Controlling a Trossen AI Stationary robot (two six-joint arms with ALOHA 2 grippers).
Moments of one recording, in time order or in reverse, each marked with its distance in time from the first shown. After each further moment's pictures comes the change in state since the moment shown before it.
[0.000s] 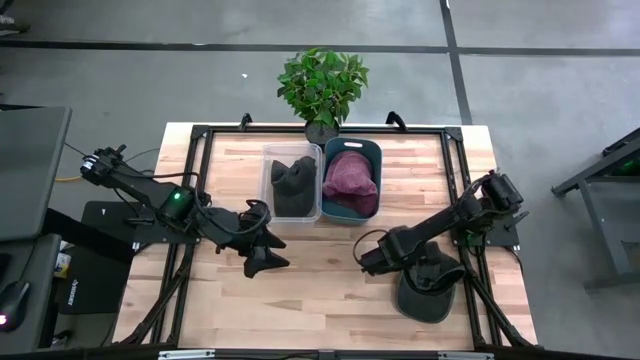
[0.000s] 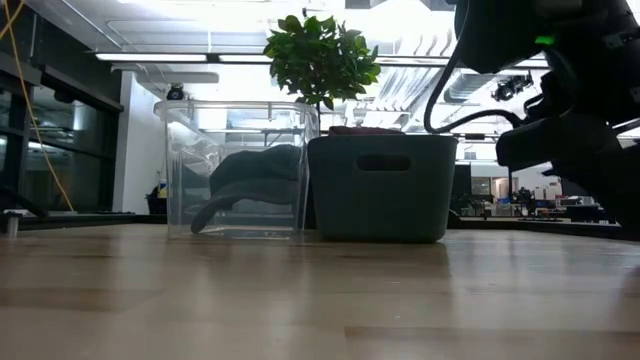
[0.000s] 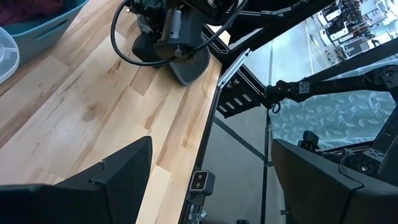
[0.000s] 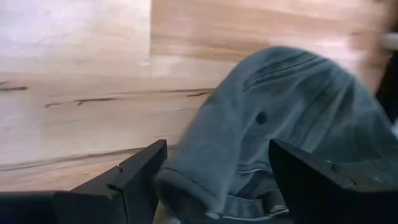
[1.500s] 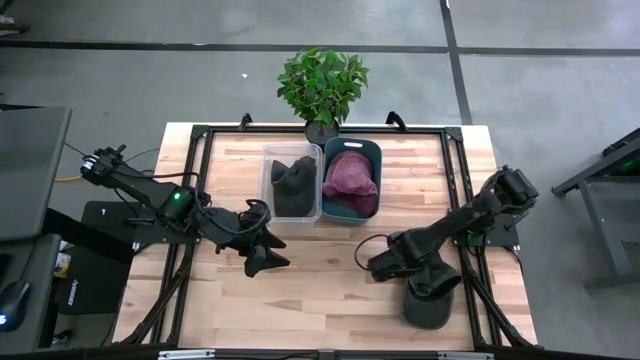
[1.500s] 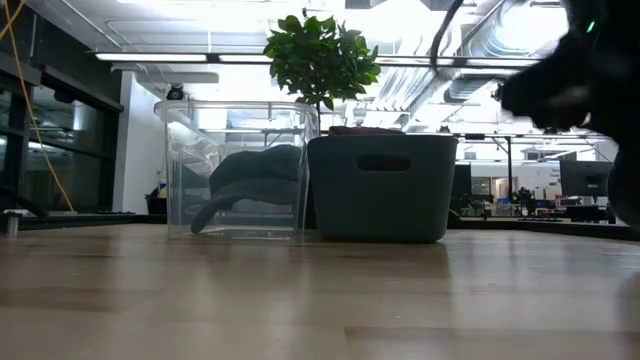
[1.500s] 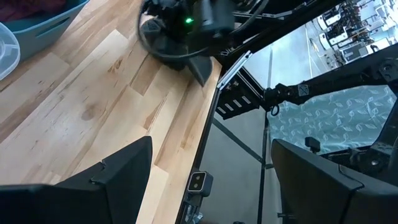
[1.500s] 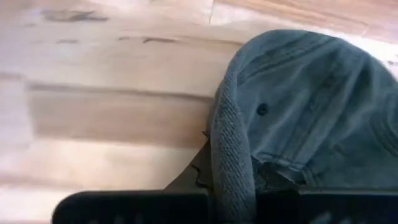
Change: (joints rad) left arm 0.000 0.000 0.000 0.001 -0.006 -0.023; right arm 0.064 -0.126 -0.039 0.154 0.005 0.017
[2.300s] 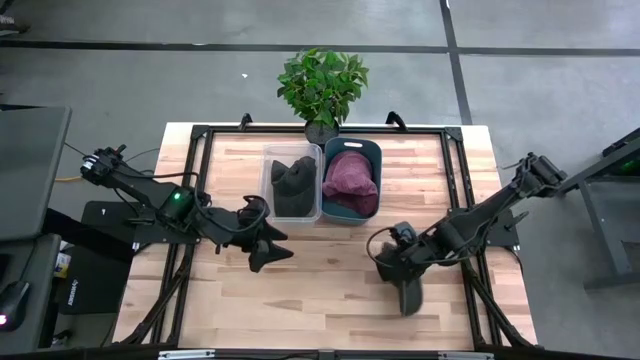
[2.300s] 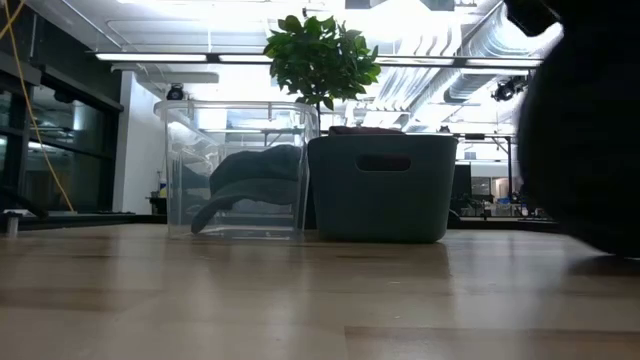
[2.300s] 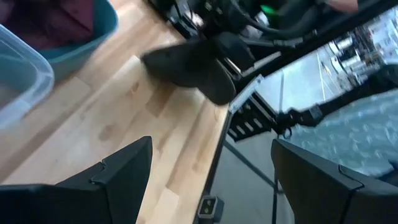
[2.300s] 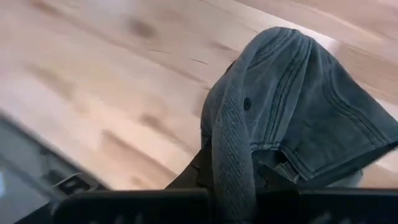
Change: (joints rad) left arm 0.000 0.000 0.000 0.004 -0.114 -0.002; right arm 0.090 -0.287 0.001 0.160 0.332 -0.153
